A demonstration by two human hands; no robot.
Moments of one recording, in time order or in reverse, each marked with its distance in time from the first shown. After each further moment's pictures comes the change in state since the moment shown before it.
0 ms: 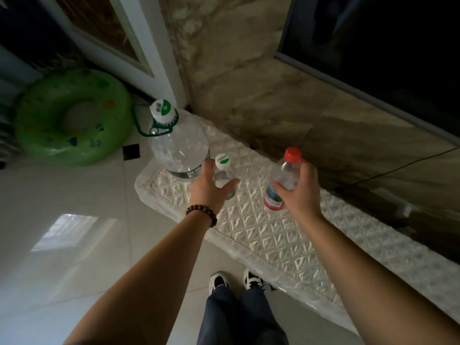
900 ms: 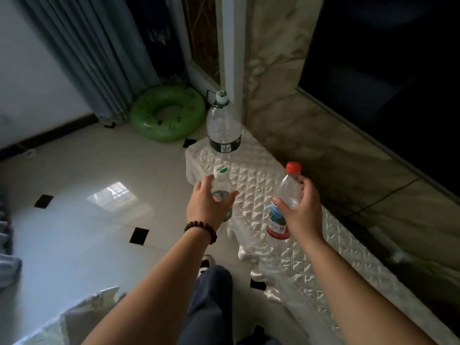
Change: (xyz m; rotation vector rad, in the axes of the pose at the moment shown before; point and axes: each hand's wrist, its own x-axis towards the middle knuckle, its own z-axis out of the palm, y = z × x) left_hand -0.348 0.067 0.012 0.032 0.485 -0.114; right_hand -0.206 0.037 -0.195 0.121 -0.155 -0.337
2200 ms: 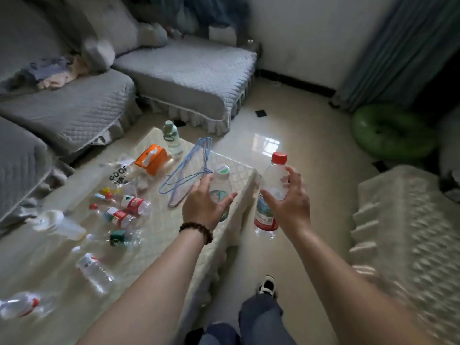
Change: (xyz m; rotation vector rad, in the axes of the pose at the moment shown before) left_hand -0.514 -0.293 -0.283 0.102 0.810 -0.590; right_hand -0.518 -0.162 0.134 0.075 -0.869 -0.722
